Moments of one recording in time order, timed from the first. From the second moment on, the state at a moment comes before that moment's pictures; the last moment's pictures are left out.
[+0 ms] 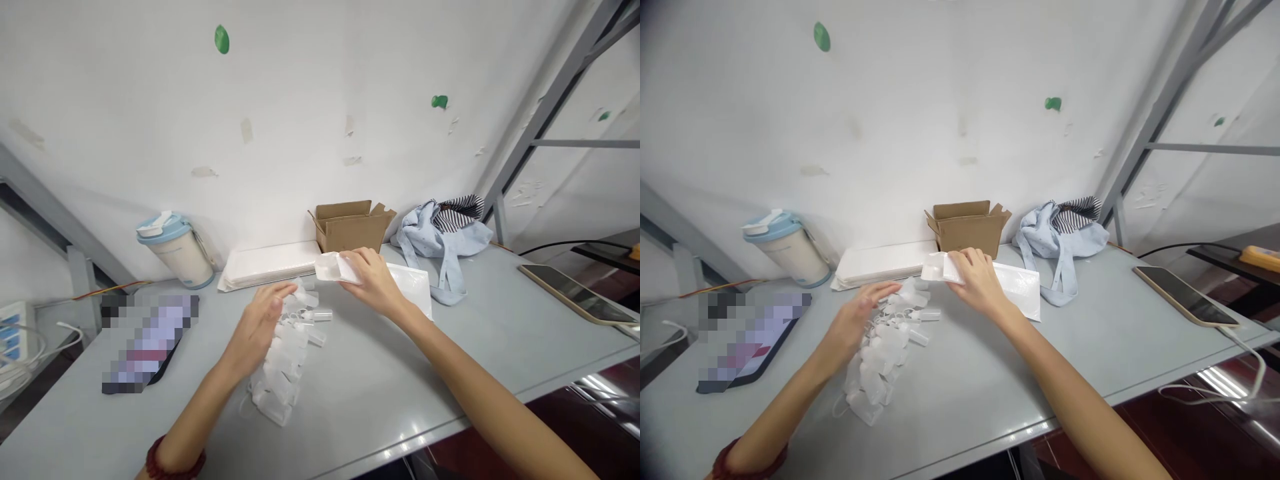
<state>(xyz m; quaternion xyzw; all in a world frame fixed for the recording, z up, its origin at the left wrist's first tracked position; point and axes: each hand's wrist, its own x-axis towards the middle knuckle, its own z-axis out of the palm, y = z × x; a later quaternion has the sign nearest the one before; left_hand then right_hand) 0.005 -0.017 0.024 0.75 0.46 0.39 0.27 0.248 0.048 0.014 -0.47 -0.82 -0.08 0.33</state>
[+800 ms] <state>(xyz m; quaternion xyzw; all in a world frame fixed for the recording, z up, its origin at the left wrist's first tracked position) 0.016 -0.028 0.037 0.65 0.46 0.48 0.37 0.224 0.025 0.011 -0.35 -0.86 -0.06 0.35</state>
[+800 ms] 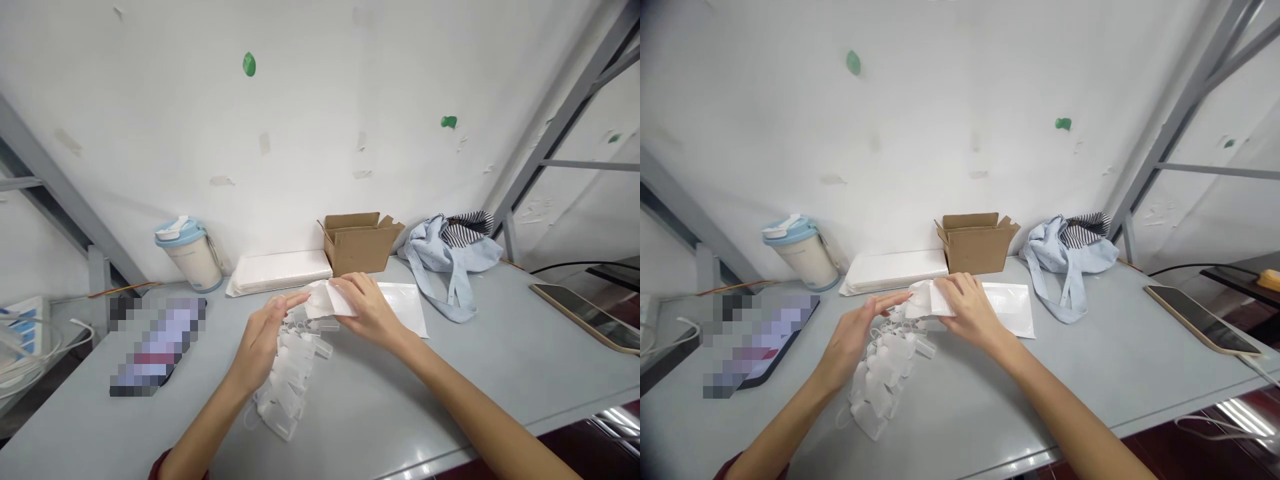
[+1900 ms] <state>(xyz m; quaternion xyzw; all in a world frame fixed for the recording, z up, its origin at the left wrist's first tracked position) 0.033 -0.039 0.036 0.82 0.41 0.34 0.20 0.206 0.004 0.009 -0.30 -0.87 -0.09 0.38</state>
